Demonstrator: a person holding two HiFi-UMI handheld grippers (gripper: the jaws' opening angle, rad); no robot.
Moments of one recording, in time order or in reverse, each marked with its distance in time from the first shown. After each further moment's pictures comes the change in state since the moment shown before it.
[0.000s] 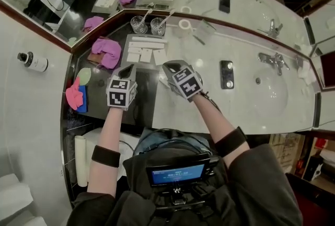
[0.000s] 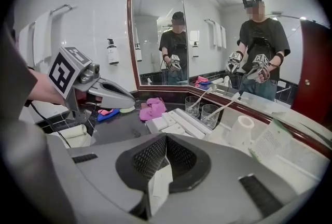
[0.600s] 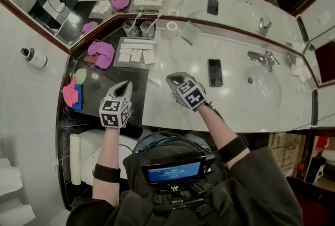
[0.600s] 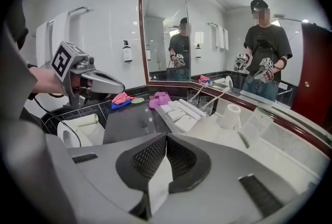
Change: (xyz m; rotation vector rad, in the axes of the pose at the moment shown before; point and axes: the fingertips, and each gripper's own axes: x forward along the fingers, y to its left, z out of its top) left arm -0.077 -0.088 -0.012 -0.083 -0.094 -0.026; right arm -0.085 0.010 -0.066 -0.047 0.006 0.040
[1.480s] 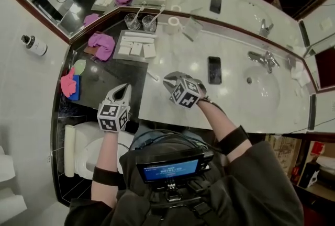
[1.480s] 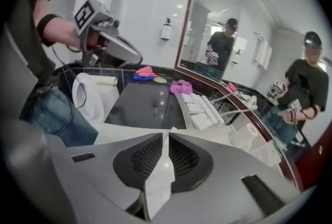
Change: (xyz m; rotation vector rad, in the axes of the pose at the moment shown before) left arm -0.029 -0.020 -0.029 -0.044 -0.027 0.015; right arm 0.019 0.032 -0.045 -0.437 0.142 0.110
